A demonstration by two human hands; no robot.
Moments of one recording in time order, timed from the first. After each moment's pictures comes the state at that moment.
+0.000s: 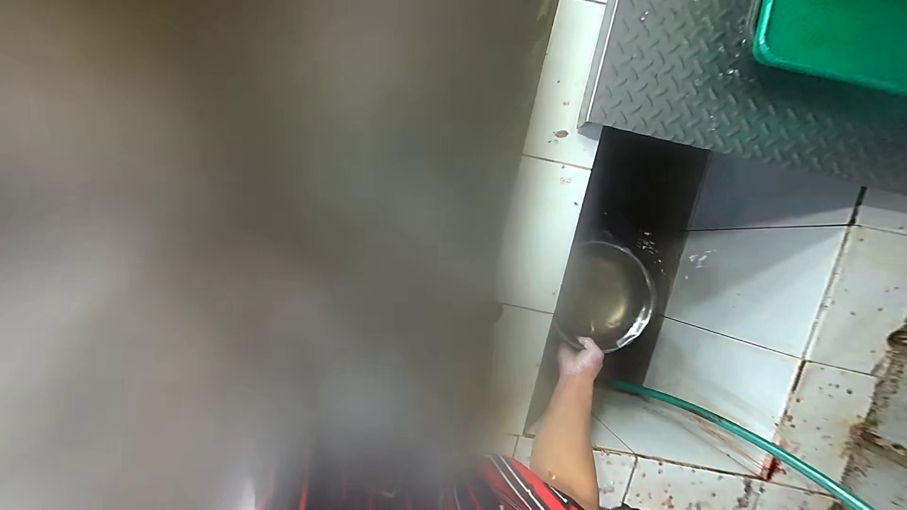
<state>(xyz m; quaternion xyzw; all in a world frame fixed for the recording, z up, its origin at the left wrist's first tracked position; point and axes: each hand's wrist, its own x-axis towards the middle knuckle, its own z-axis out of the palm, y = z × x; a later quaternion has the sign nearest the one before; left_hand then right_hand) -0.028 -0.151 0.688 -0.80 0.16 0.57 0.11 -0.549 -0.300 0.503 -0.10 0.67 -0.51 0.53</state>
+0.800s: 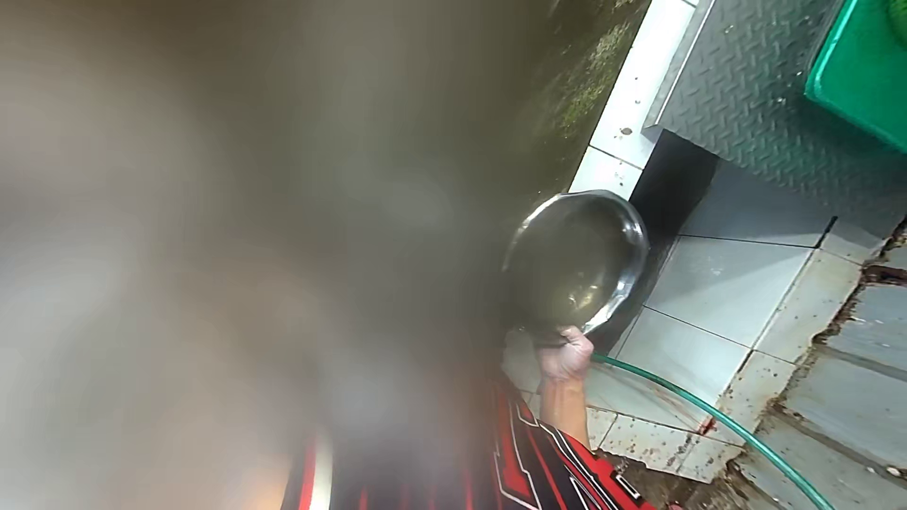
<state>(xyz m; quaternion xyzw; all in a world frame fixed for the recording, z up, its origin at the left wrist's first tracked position) 0.028 -0.078 0.677 -0.81 0.11 0.58 -0.03 -0.386 -0.194 0.656 -0.20 0.61 -0.38 0.67</state>
